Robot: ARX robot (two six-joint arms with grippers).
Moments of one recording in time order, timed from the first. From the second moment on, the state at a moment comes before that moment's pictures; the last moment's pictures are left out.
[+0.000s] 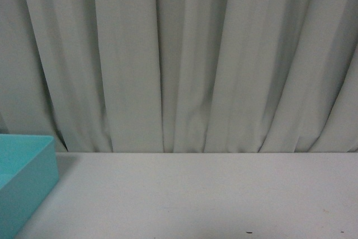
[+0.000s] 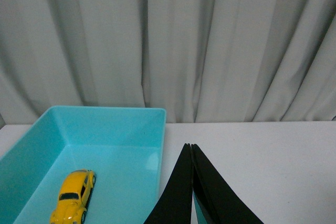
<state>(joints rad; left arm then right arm) 0.00 0.24 0.05 0.19 0.00 0.00 0.00 0.00 0.01 0.00 0.00 -0.01</state>
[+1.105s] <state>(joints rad) 0.00 0.00 0.01 0.00 0.00 0.00 0.00 0.00 0.01 0.00 0.00 -0.01</state>
